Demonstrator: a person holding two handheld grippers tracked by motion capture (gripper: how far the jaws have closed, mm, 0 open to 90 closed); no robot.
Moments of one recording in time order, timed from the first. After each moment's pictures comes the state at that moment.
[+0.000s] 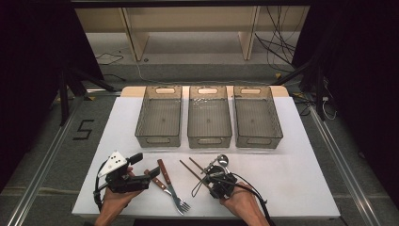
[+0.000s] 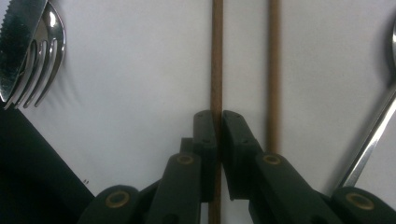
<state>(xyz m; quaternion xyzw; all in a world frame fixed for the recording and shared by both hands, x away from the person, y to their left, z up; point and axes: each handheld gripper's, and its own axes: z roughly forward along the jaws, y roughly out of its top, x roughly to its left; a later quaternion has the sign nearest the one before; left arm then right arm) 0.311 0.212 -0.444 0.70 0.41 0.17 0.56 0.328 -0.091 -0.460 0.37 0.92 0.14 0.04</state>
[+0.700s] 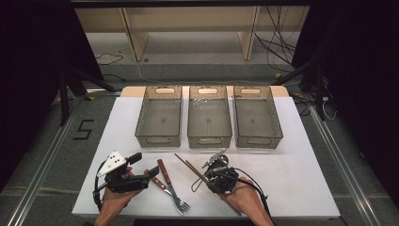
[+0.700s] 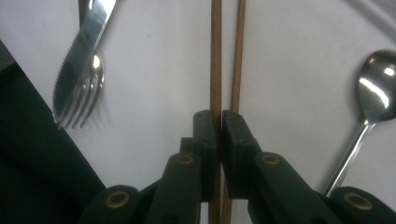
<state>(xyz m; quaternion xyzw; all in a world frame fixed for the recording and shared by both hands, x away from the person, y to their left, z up) 0.311 0.213 -0.444 0.70 0.41 0.17 0.55 0.333 -0.095 -0.436 0.36 0.91 0.20 0.04</state>
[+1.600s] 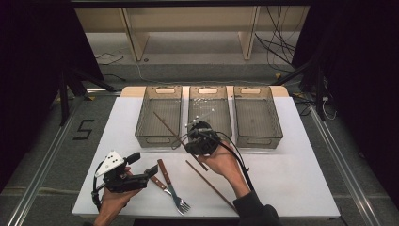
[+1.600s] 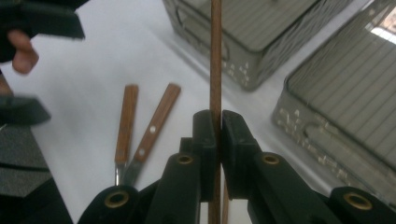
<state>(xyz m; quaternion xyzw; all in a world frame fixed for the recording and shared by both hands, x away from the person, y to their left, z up) 0.310 0.216 -0.443 0.69 0.42 0.18 0.56 0.404 -0.049 -0.373 0.35 0.88 0.33 0.05</state>
